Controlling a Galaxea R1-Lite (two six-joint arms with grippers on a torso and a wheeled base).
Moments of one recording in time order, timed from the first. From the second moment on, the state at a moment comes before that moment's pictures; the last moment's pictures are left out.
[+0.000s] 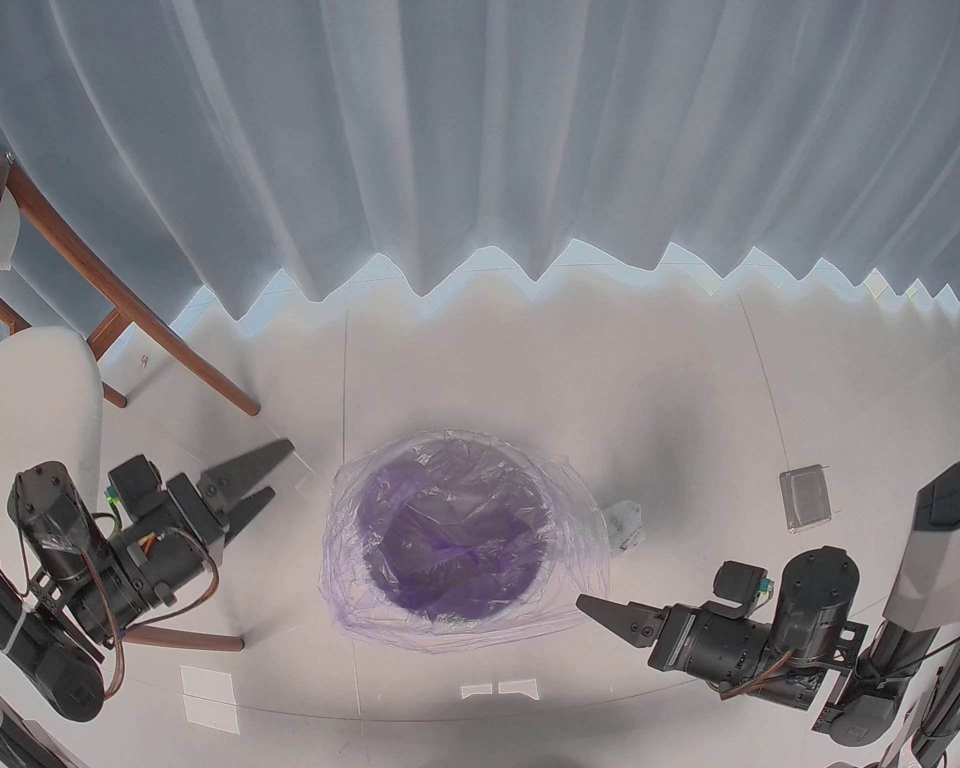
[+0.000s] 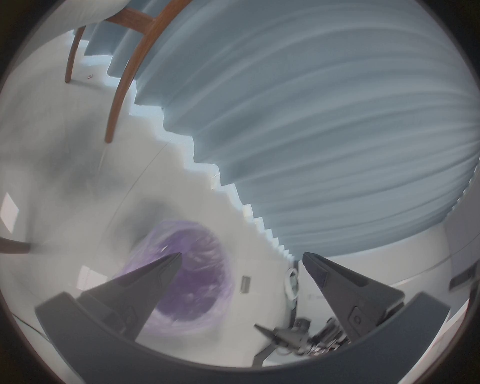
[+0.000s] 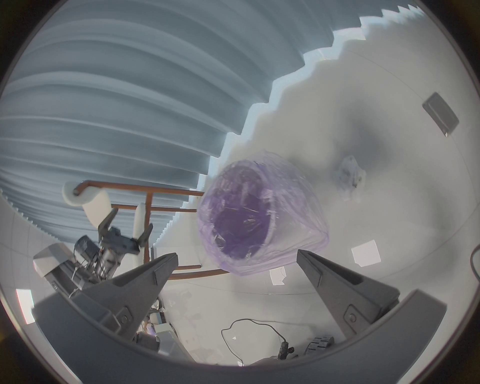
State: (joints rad) left arm -0.24 1.65 -0.12 -1.54 -0.39 -0.92; right arm 0.73 1.99 -0.10 -1.55 0.05 0.81
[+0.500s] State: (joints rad) left arm -0.20 1.89 -0.23 -1.55 -0.41 -0.70; right arm 0.80 1.88 -0.05 -1.55 0.05 0.75
